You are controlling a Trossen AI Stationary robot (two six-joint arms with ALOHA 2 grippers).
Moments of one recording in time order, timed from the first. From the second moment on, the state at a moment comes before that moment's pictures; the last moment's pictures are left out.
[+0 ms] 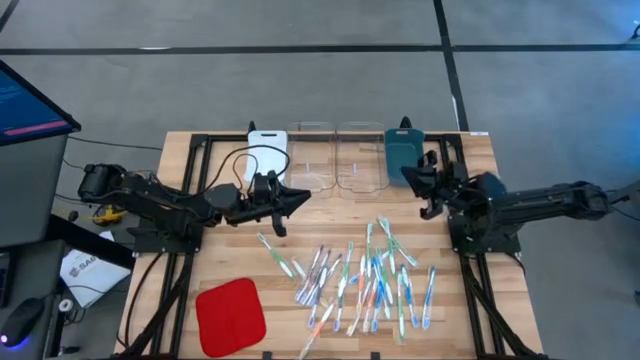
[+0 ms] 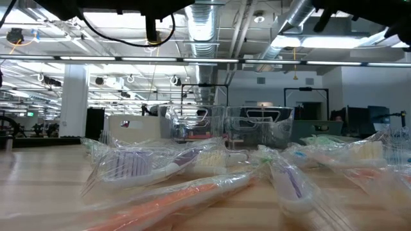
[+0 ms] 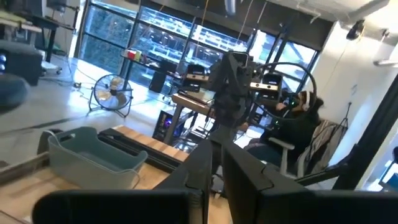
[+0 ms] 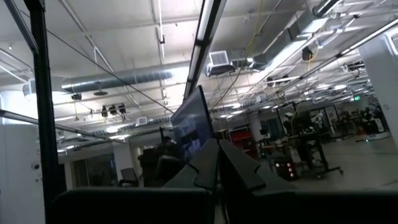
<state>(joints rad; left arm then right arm) -0.11 1.27 0.61 0.83 -0.35 -0.29 -0.03 0.74 0.27 1.00 0.18 0.16</state>
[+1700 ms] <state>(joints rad) -0.30 1.42 0.62 0.93 0.05 0.18 0.01 0.75 0.27 0.95 0.07 0.27</state>
